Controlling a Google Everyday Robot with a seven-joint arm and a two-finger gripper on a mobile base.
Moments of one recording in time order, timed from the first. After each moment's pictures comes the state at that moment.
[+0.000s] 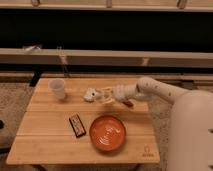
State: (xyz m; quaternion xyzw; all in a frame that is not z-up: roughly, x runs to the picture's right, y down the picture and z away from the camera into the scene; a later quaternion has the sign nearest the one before) arm -0.011 0.045 0.836 0.53 -0.13 -0.84 0.07
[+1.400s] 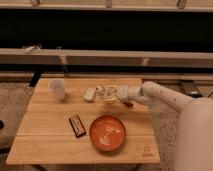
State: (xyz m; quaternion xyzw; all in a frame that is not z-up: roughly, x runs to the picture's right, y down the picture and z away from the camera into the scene) arm 0.003 0.029 0.843 0.54 -0.10 -0.82 0.16
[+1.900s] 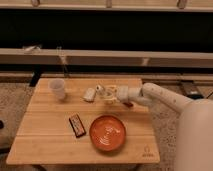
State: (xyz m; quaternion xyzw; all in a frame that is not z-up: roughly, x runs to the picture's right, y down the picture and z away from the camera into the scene) arm 0.003 0.026 0.846 0.55 -0.09 -0.81 0.18
